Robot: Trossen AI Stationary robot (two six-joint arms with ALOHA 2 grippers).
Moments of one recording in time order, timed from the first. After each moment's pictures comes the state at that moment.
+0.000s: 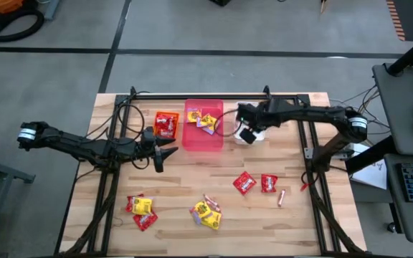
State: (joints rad) left arm -0.13 0.82 0.32 0.35 -0.44 -0.35; right arm -0.29 1.57 1.28 -1.10 0.33 0.40
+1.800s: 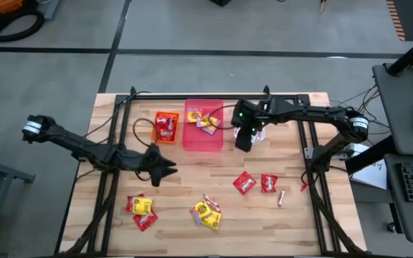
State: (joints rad) left arm -0.29 0.89 0.32 0.20 -0.30 -0.81; right arm -0.32 1.56 1.25 -0.82 -0.14 0.05
